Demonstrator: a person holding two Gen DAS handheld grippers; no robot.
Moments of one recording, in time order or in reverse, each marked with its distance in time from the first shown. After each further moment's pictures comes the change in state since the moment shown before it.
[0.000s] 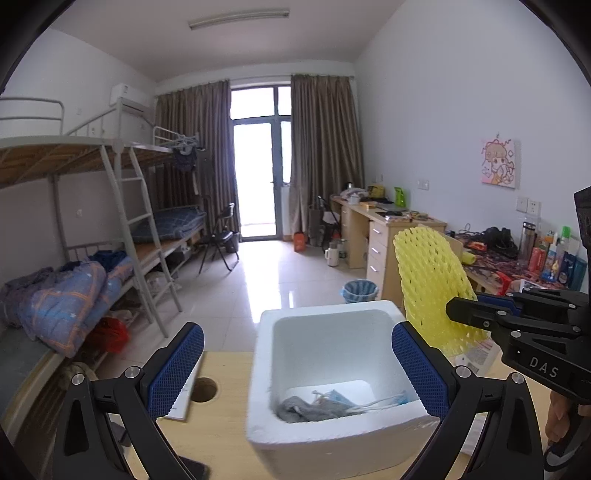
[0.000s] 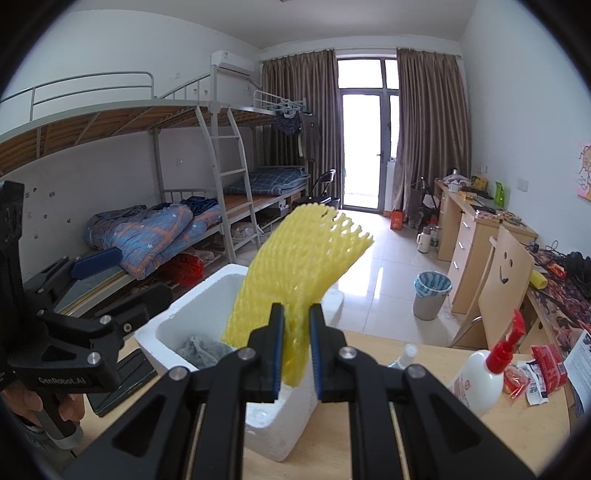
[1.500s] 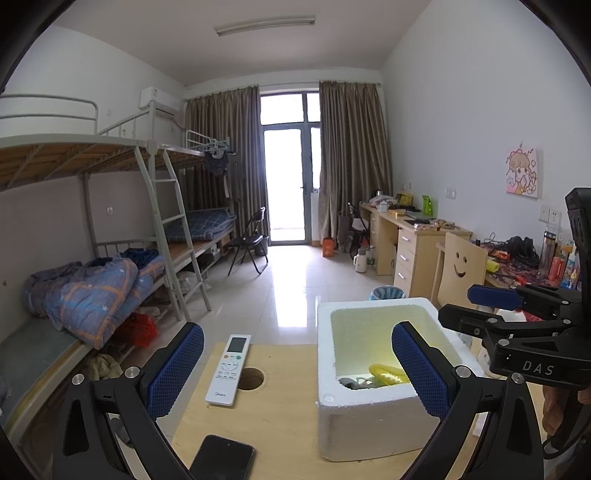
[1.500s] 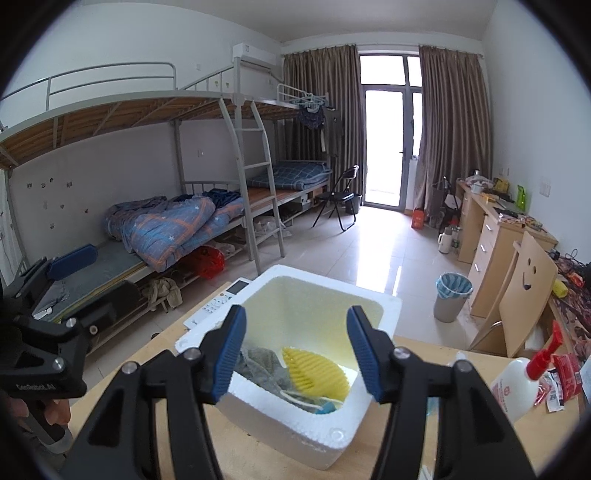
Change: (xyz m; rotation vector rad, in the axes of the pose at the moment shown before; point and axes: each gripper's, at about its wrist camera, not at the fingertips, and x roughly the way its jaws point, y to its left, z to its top) left arm -0.037 0.033 -0.007 -0.030 -0.029 0.105; right arm 0.004 0.031 0.006 -0.033 0.019 0.069
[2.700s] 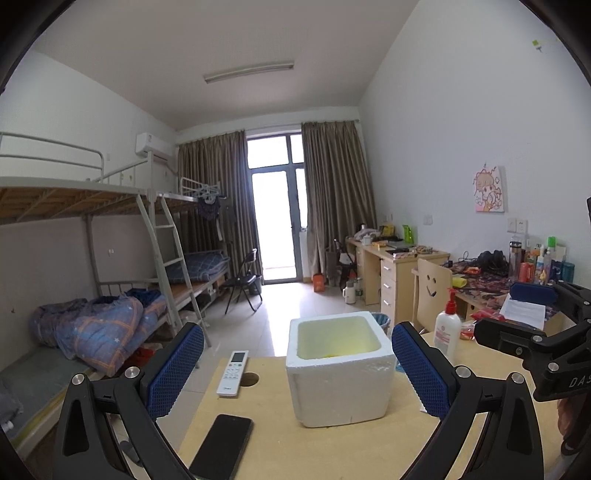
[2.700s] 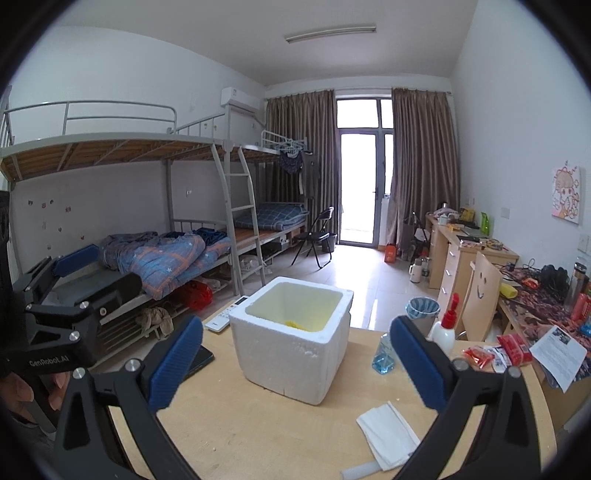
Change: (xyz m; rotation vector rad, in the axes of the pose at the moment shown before) left arm -0.153 -0.034 -0.010 0.064 -0.161 -0.030; right arm -0.160 0.027 -0.046 0.014 -0.175 -0.096
